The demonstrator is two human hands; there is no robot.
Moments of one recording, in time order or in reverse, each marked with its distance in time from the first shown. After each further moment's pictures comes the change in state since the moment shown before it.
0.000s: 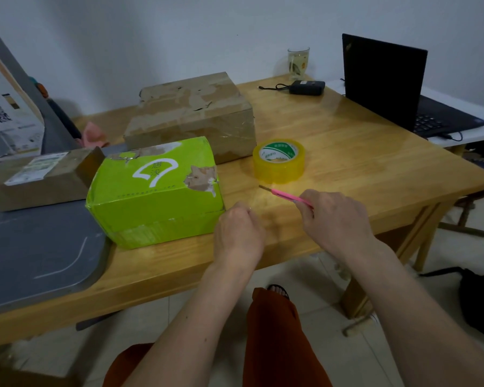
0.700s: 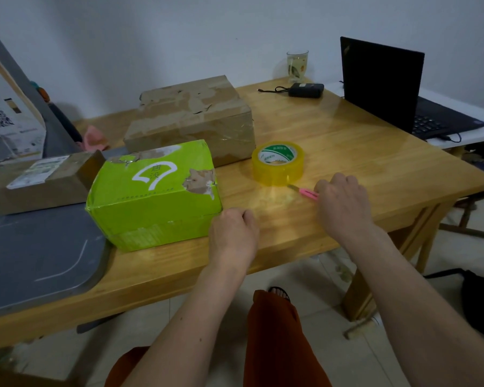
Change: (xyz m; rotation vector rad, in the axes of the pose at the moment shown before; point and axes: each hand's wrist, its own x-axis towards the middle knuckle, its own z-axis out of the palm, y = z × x) left_hand 0.007 -0.011 0.006 -0.198 -0.020 -0.034; right_hand 0.027 0.022 0.014 -0.192 0.033 0.135
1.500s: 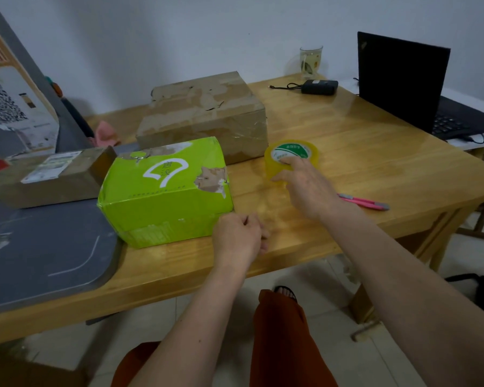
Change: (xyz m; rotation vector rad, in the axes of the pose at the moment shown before) left_hand 0.003 -0.012 -0.005 -0.352 -0.057 -0.220; right_hand 0.049 -0.047 0.017 0.275 -0.063 -0.349
